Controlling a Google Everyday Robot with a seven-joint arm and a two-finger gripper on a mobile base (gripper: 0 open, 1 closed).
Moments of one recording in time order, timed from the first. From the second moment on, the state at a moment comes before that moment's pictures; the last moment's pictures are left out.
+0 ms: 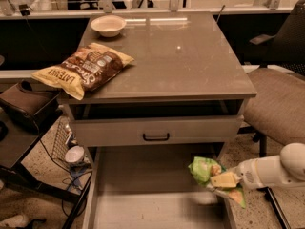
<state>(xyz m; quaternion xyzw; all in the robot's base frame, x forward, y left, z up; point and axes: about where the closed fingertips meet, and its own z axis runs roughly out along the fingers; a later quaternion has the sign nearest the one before) 0.452 -0.250 0.540 -0.22 0.91 0.30 0.21</state>
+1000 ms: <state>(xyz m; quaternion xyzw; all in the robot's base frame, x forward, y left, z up) 0.448 -0.170 0.499 -0.22 0.89 0.32 0.22</state>
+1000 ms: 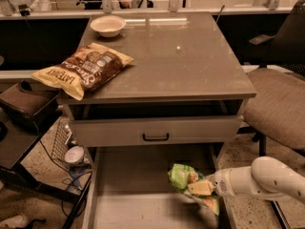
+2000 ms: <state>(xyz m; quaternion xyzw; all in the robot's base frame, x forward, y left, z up) 0.447 -0.164 0.496 -0.23 0.89 0.32 0.22</state>
